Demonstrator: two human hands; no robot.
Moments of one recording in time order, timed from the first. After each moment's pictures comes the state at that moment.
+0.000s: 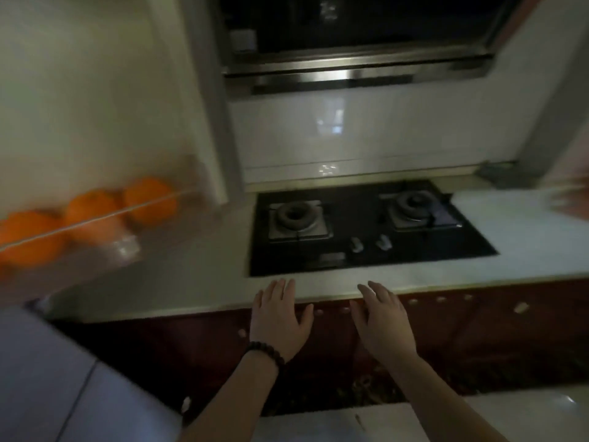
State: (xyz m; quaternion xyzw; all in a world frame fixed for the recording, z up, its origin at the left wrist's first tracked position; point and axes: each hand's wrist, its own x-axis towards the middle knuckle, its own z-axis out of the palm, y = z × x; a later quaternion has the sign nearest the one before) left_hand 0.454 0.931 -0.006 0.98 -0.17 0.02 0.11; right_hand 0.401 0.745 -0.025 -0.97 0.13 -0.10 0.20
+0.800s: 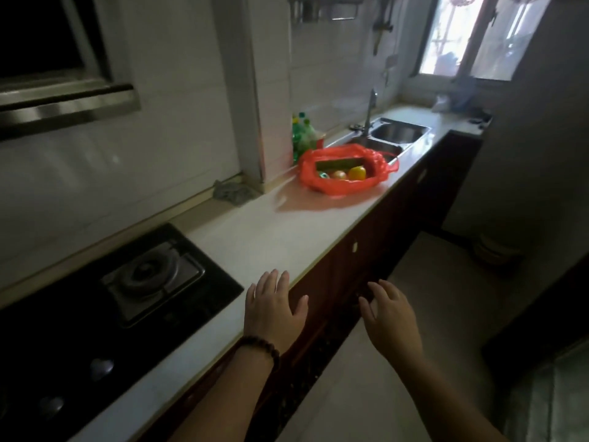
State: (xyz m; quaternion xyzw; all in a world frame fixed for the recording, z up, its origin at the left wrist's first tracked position) left_hand 0.410 0.384 0.008 0.84 -0.52 -0.05 0.16; right_hand 0.226 0.288 -0.015 -0.80 0.54 -0.18 0.18
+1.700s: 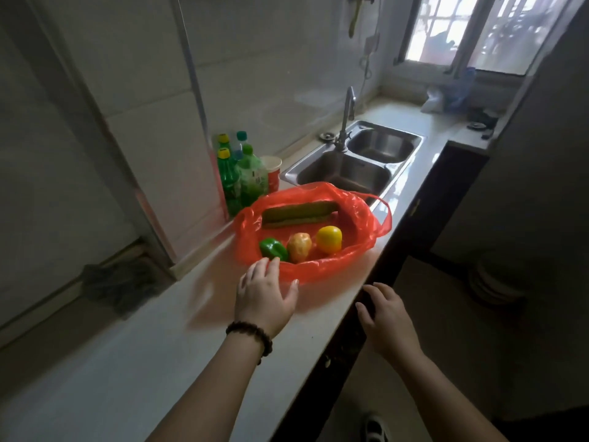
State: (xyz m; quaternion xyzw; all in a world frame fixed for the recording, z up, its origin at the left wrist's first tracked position) left_hand 0.542 -0.127 -0.019 0.82 -0.54 -0.07 0.19; right_hand 0.328 -0.193 -0.043 -0.77 0.56 -0.17 0.23
